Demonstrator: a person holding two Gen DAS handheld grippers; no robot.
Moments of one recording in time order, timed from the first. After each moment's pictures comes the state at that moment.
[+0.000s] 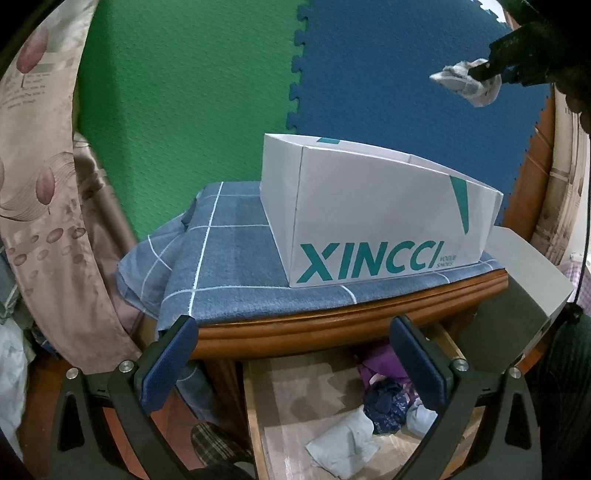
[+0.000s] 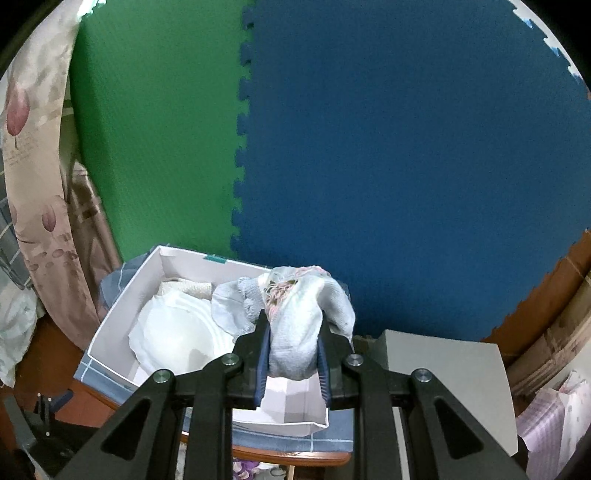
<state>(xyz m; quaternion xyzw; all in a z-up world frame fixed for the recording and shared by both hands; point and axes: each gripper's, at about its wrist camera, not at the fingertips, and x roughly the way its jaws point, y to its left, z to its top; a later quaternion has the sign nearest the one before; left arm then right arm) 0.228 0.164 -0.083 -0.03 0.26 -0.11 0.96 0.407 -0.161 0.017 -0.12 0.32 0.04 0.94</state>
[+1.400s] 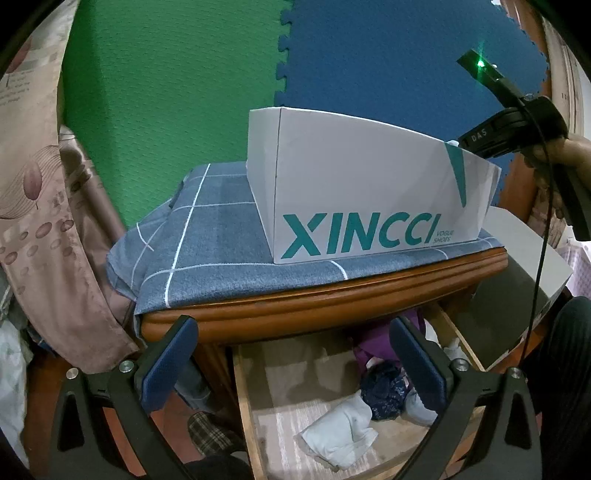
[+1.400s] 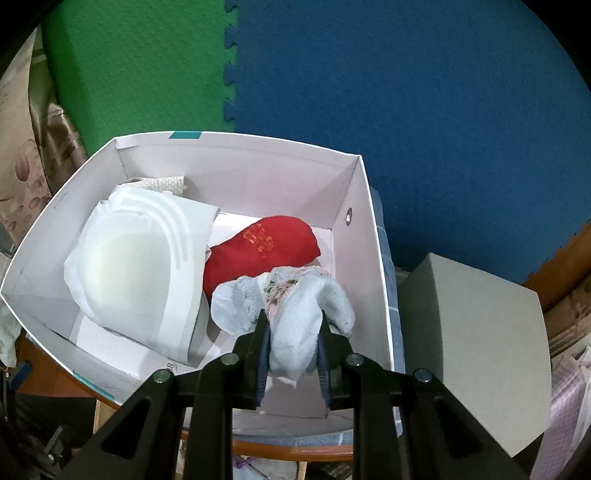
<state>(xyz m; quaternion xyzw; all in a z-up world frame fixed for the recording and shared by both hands) 0.235 0.153 -0.097 -0.01 0.29 -0.13 0.95 0.468 -0.174 -0.125 -0.10 0.44 0.05 0.89</state>
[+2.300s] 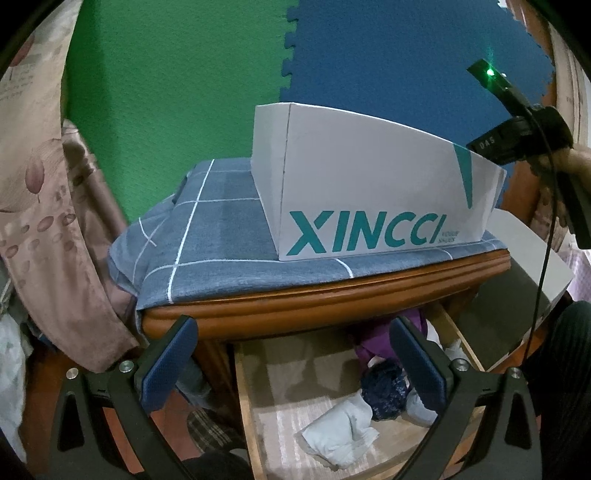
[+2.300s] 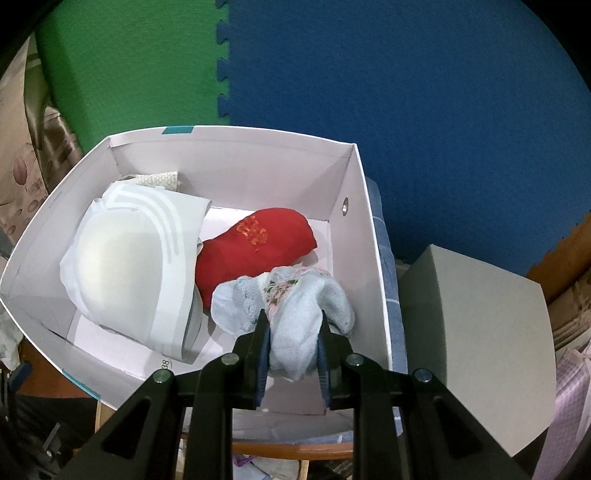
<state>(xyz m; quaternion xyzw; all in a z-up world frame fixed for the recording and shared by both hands) 0.239 0.155 -0.102 -0.02 0.29 -0.12 0.95 0.471 -0.176 -0.127 -0.09 0.45 0.05 0.89</state>
